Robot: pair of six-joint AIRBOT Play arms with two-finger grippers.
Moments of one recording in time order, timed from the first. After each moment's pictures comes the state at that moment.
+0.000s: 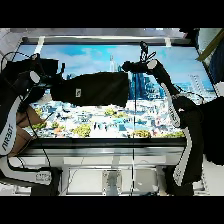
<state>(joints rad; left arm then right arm) 0.07 -1.53 1.32 1.38 -0.67 -1.64 0.17 -2.11 2.02 -0.89 0.74 1.35</state>
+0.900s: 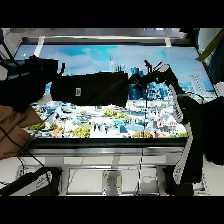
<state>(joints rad) 0.11 -1.18 1.32 1.42 -0.76 -1.61 0.04 -2.22 2.01 -0.70 1.23 1.39</state>
